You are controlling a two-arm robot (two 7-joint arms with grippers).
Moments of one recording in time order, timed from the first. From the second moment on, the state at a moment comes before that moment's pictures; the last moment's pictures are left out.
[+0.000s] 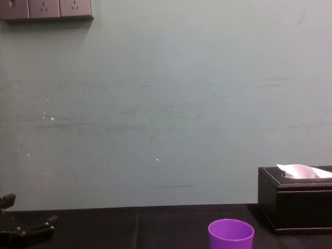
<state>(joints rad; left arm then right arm) -0.20 0.60 0.45 -1.41 -0.25 -0.12 0.03 -0.27 0.76 -0.15 -1.77 0.47 -0.18 0.41</state>
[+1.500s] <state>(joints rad) -0.20 0.60 0.45 -1.41 -0.25 -0.12 0.03 -0.16 0.62 -0.21 -1.68 0.38 -0.08 0.48</state>
